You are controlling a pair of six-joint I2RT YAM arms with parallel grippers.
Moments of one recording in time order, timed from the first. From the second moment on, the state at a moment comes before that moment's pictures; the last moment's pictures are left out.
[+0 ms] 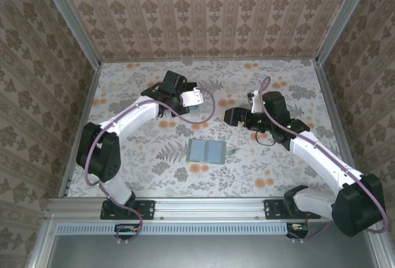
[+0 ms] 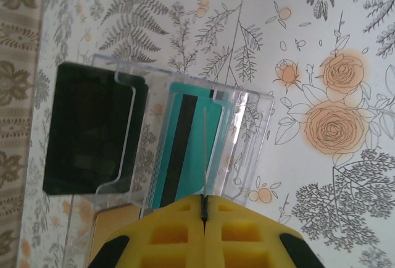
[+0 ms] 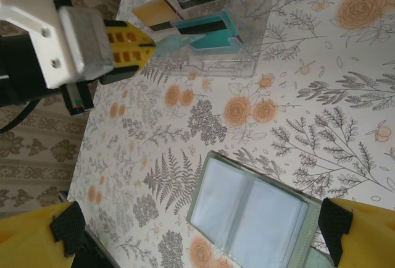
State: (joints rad) left arm -0.58 1.71 1.32 -0.53 0.01 0.93; right arm 0.35 1.16 0.82 -0.28 -0.45 0.60
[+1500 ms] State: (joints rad) left arm -0.54 1.82 1.34 -0.41 0.06 1.08; right arm 0.33 1.23 0.84 -0.28 -0.48 0.61
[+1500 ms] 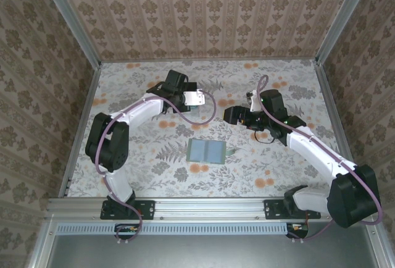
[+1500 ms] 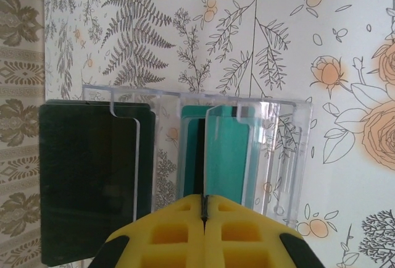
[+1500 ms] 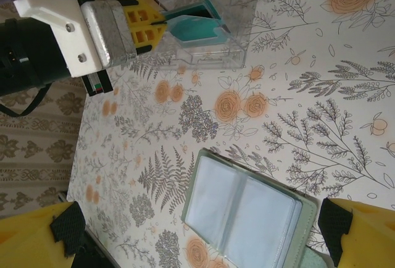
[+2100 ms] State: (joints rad) left arm -0.52 1.88 1.34 -0.35 0.04 1.07; right arm 0.33 1.27 0.85 -0.28 -0.48 0.62
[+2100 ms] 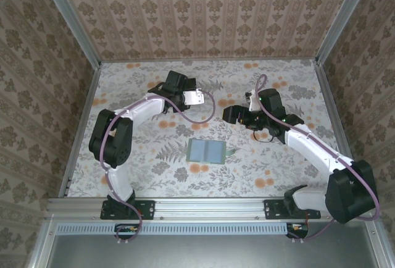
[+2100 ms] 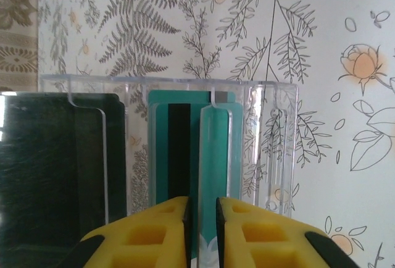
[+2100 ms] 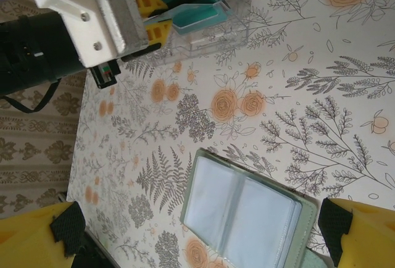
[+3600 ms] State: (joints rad) left arm -0.49 1.94 1.43 -0.36 0.04 0.99; right arm 0.33 1.30 0.86 -0.27 -0.50 0.64
